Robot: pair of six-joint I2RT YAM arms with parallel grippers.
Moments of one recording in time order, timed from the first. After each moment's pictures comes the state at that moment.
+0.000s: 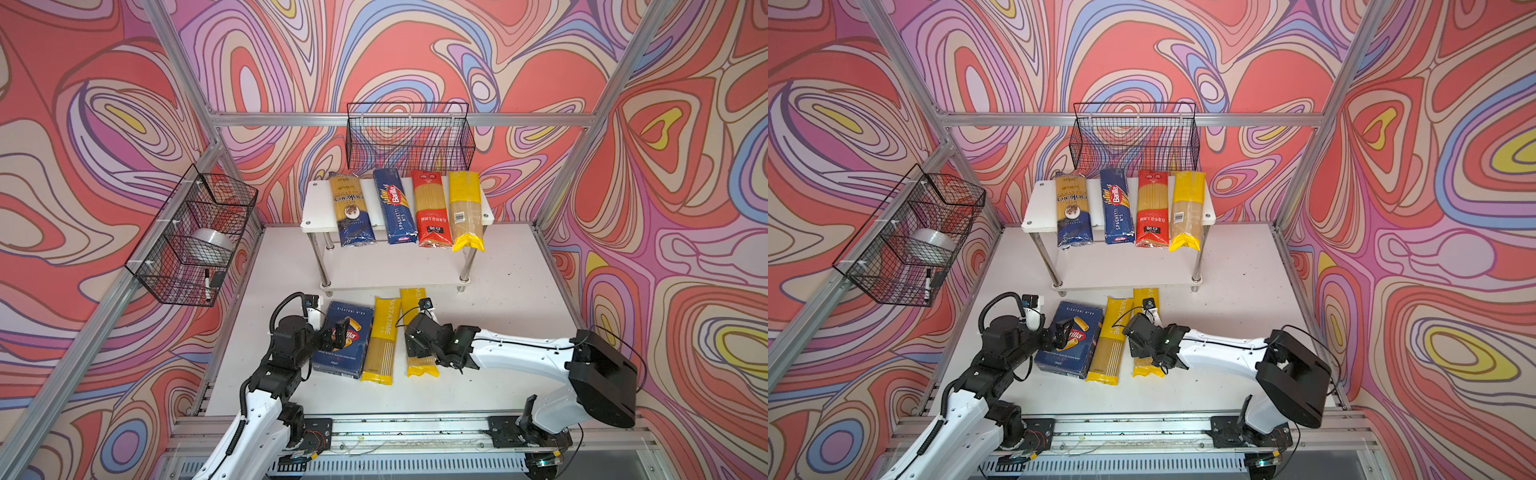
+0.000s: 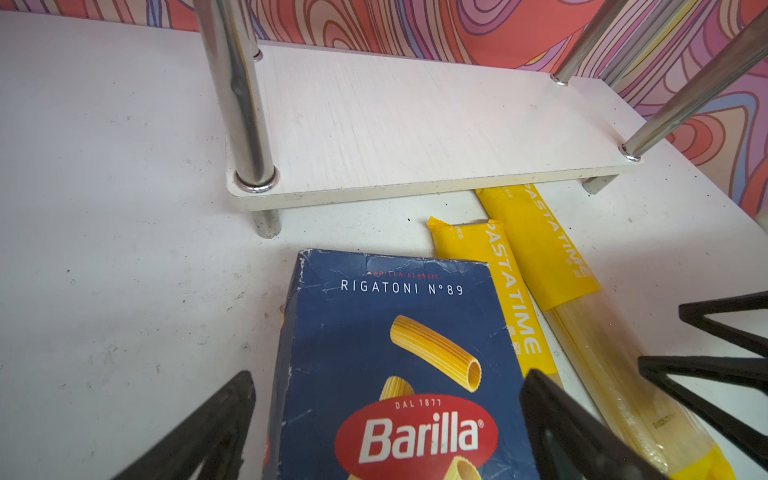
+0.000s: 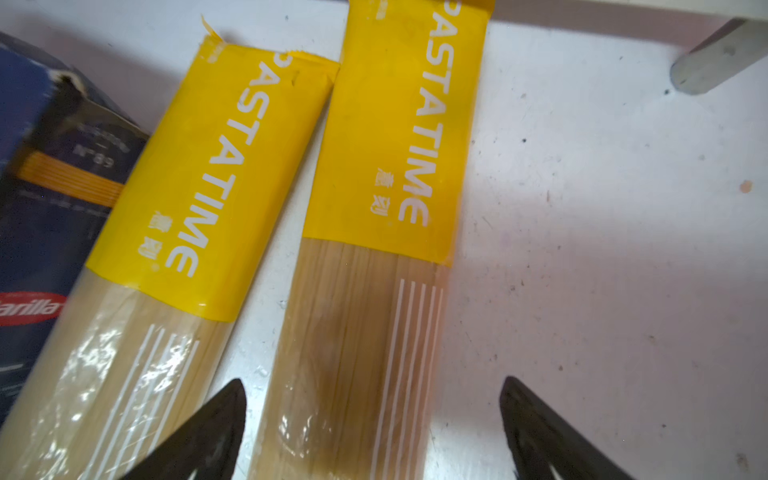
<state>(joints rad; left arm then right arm) -0.23 0.62 0.32 -0.18 0.15 -0.20 1.00 1.55 0.88 -0.41 0.40 0.72</state>
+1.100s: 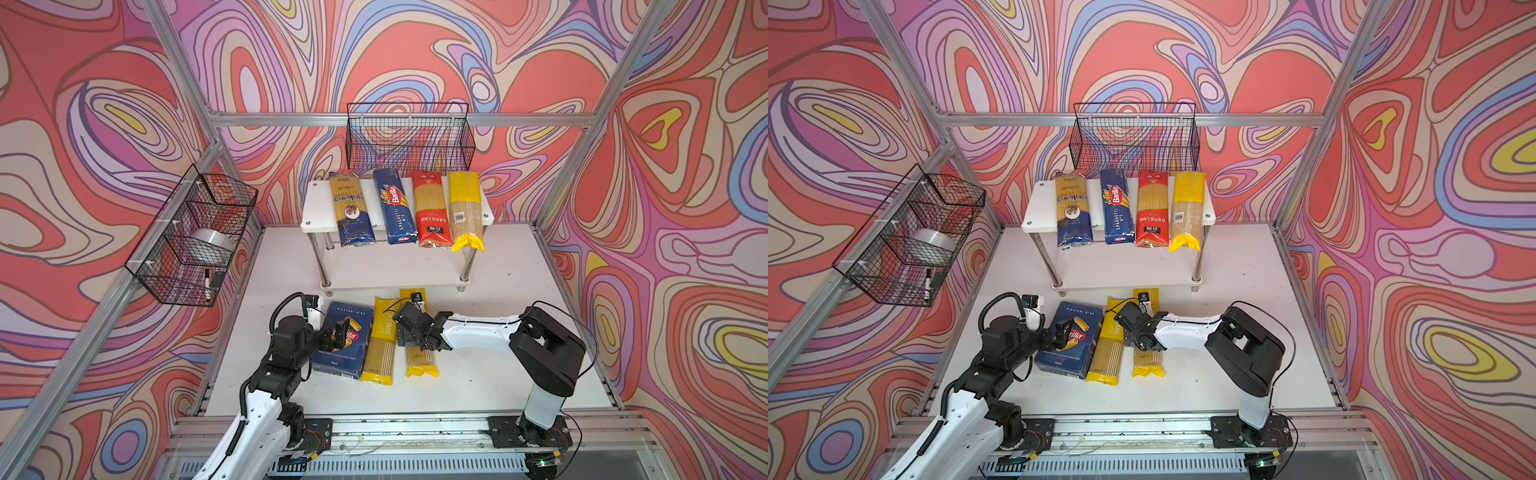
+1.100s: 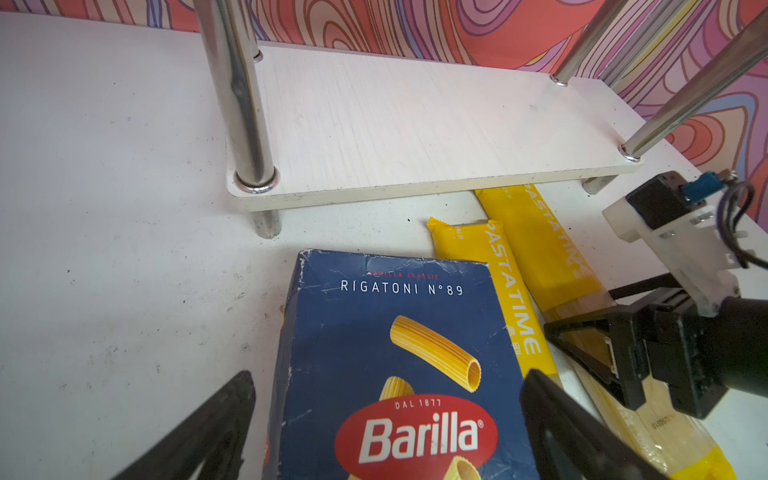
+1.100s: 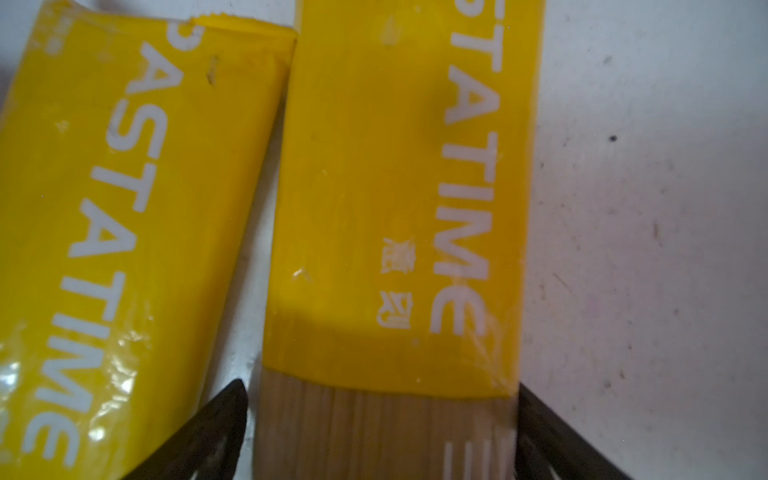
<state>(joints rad) -0.23 0.62 0.32 -0.18 0.15 -0.20 0.91 1.81 1.01 -0.37 0.33 0.75</state>
